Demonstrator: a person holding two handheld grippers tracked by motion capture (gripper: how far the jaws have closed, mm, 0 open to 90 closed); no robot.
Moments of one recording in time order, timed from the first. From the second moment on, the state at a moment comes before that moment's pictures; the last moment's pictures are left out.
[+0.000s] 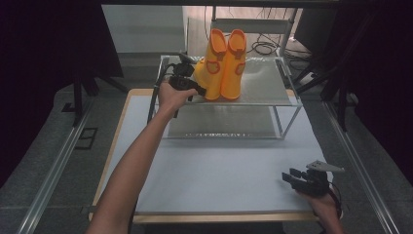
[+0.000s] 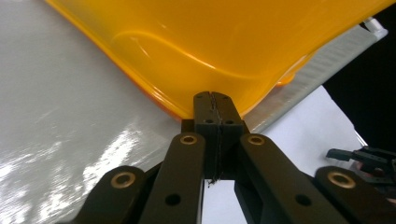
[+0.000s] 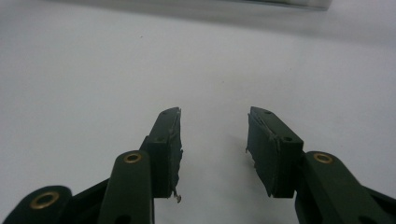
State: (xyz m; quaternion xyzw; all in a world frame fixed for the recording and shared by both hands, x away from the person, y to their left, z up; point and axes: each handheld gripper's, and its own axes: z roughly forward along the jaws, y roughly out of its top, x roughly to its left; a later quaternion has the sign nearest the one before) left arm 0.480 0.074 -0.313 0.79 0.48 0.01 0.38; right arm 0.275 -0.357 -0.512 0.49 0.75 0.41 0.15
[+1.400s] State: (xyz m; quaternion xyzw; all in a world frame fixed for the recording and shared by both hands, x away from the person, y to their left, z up) left arm 0.431 0.132 -0.302 0.80 0.44 0.05 0.41; right arm 0.275 -0.358 -0.511 0.49 0.75 0.41 0.15
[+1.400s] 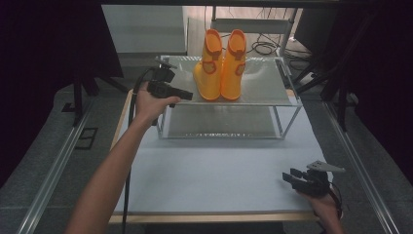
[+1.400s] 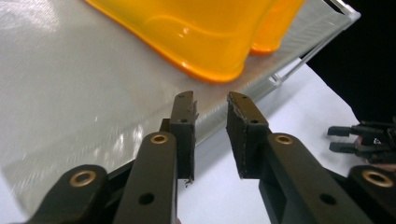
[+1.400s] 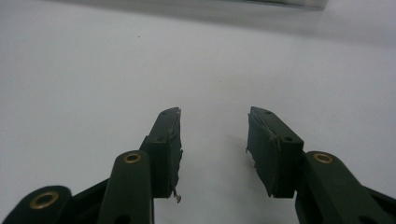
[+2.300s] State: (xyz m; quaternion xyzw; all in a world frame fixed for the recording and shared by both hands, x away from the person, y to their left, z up) left arm 0.325 0.192 -0.376 0.80 0.42 0.06 0.43; right arm 0.275 -0.357 -0.510 0.49 0.75 0.41 0.16
